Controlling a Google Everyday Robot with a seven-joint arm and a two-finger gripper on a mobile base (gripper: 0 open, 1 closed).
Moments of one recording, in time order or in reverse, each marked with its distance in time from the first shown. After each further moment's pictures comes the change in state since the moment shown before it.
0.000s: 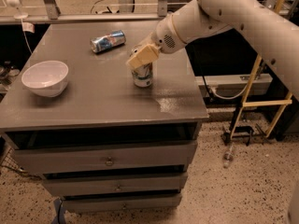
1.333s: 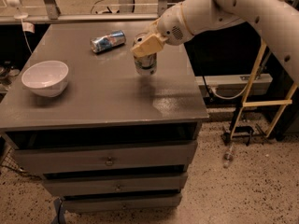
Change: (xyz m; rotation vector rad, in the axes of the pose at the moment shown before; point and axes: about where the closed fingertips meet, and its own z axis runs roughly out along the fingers) arm -0.022 0.000 -0.029 0.008 -0.081 -0.099
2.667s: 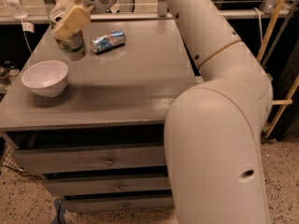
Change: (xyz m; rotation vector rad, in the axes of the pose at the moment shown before) arm -0.160 0.071 0.100 -0.433 -0.069 -0.378
